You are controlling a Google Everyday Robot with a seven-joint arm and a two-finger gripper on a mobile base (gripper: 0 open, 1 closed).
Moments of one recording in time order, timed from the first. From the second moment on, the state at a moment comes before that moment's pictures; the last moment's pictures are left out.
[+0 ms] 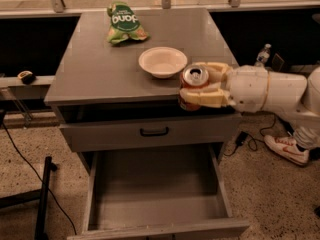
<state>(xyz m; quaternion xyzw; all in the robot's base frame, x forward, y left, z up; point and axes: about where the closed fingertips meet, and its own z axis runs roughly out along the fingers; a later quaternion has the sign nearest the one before) 0.530 -0.085 0.924 -0.49 0.54 0.31 0.61</state>
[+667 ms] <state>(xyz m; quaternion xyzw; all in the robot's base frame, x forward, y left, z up) 0.620 -0.147 0.957 -0.32 0.66 0.28 0.62</state>
